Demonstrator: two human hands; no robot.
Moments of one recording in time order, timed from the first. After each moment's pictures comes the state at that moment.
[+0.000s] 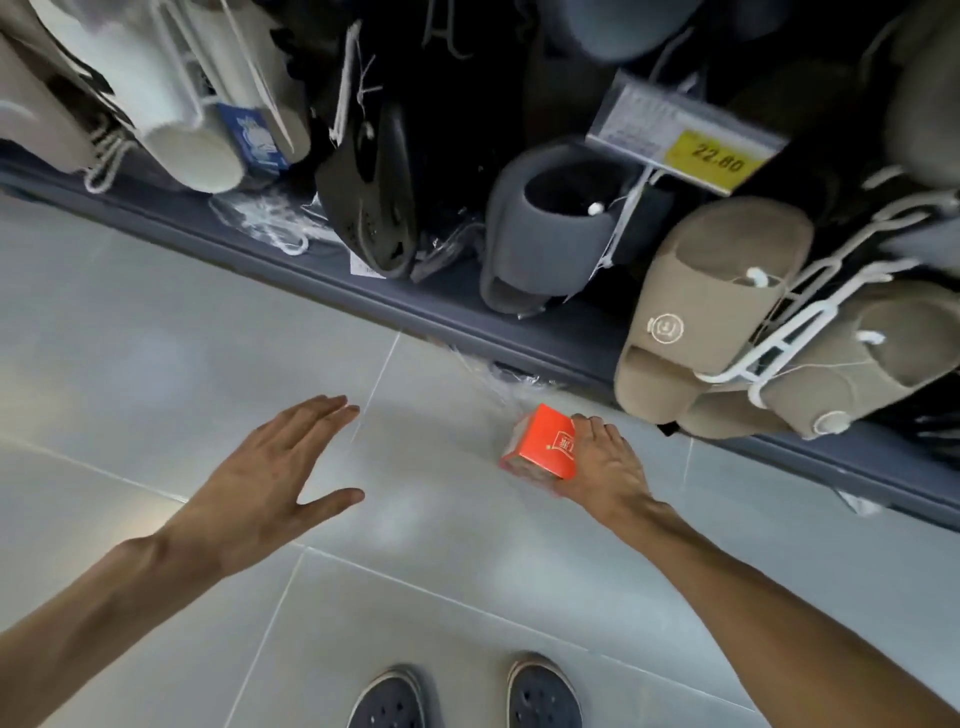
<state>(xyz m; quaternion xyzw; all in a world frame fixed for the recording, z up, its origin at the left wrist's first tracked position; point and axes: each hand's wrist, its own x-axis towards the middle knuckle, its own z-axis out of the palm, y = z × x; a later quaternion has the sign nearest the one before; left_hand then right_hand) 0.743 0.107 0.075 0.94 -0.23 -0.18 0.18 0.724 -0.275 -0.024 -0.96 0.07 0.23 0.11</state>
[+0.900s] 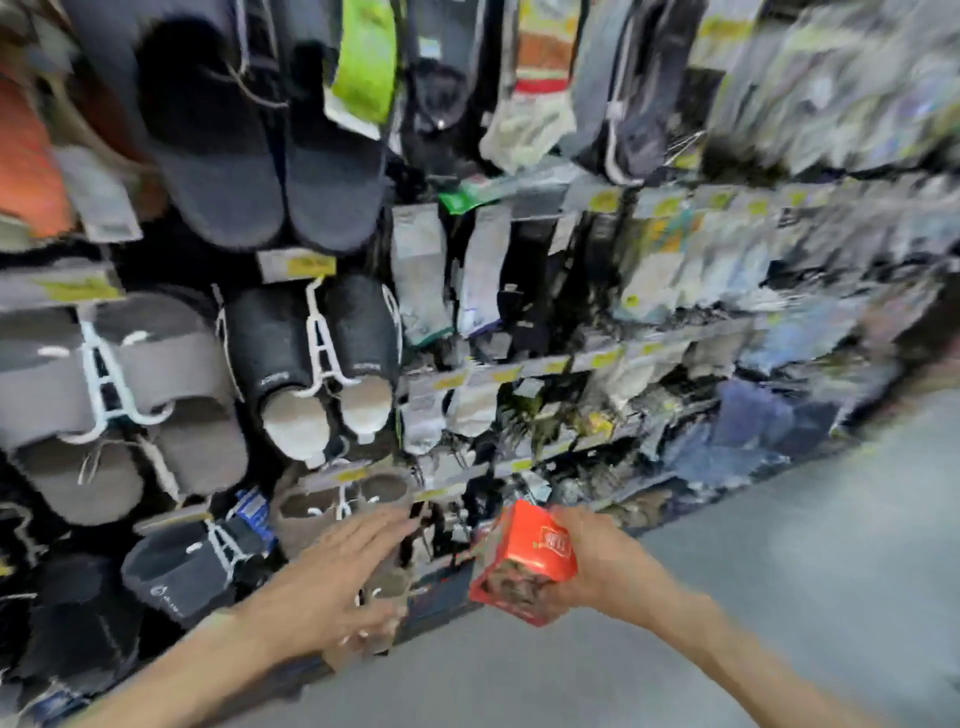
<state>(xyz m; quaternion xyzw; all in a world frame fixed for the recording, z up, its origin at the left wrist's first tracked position) 0.683 -0.218 0.751 0.72 -0.67 -0.07 0.15 0.435 -0.472 0.779 -0.94 0.29 0.05 0.18</state>
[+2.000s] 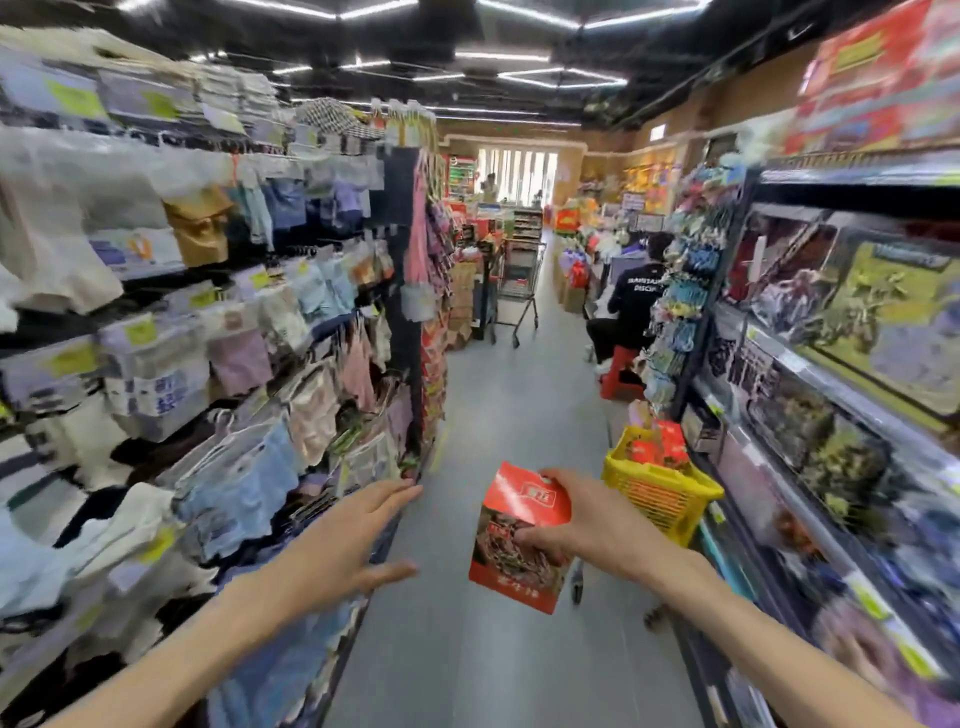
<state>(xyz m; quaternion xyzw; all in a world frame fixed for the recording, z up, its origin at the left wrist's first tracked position) 0.213 -1.141 0.905 0.31 -0.94 -0.05 0.16 -0.097 -1.034 0.961 -0.68 0.69 -0.20 0.13</state>
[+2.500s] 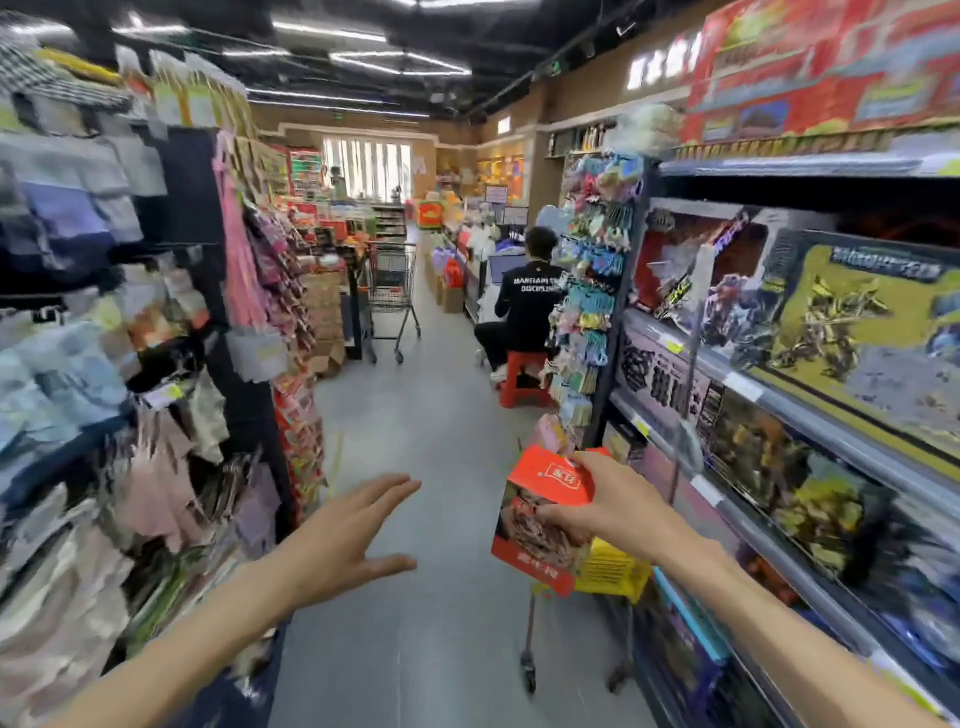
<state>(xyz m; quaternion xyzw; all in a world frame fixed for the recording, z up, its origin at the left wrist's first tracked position) -0.039 -1.560 0.910 0.16 -0.97 -0.07 0.14 -0.316 -1.343 0.974 -0.52 0.81 -0.26 0.08</state>
